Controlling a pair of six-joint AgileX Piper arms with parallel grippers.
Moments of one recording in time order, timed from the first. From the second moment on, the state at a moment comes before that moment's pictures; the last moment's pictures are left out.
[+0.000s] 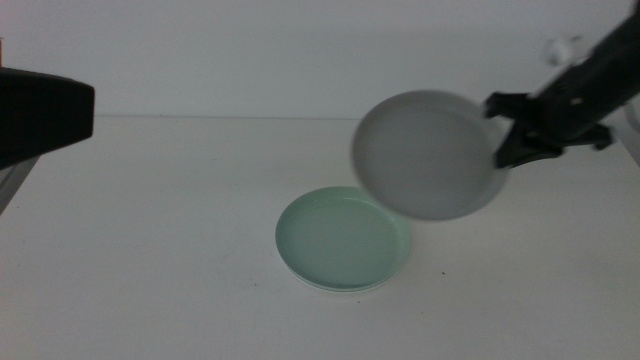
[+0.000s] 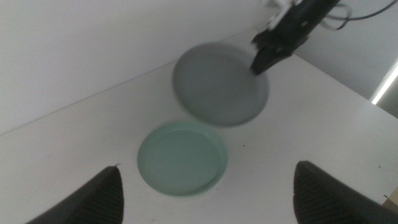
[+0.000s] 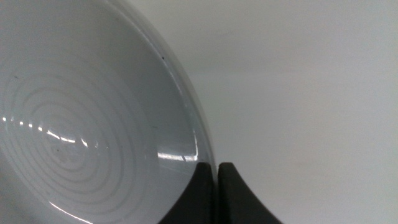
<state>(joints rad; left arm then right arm) -0.32 0.75 -1.28 -0.42 1.12 0.30 0.13 1.77 -1.50 0.31 1.07 0.08</state>
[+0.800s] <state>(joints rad) -0.32 0.75 -1.28 -0.42 1.12 0.30 0.32 2.05 -1.56 0.43 0.98 0.08</state>
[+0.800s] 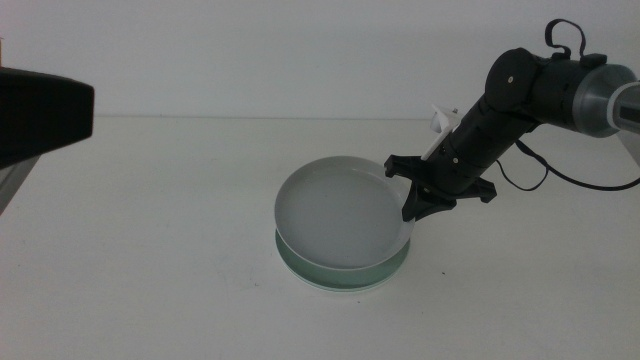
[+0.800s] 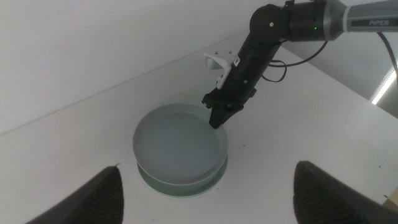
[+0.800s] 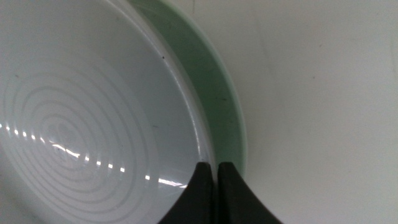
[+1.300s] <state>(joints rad) -0.32 0.75 -1.28 -0.42 1.12 0.30 0.32 2.08 -1.56 0.43 0.98 0.05</state>
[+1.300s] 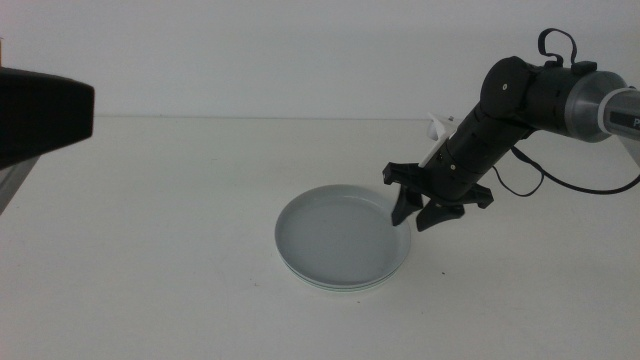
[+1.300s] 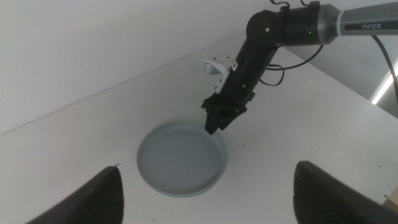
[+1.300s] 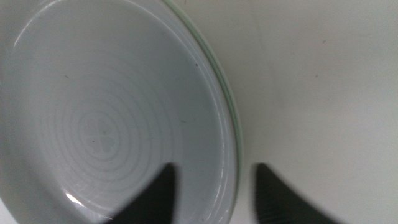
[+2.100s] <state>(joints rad) -0.32 0.75 -1.28 -0.42 1.12 0.30 0.28 1.36 -1.54 0.22 1.06 -0.08</state>
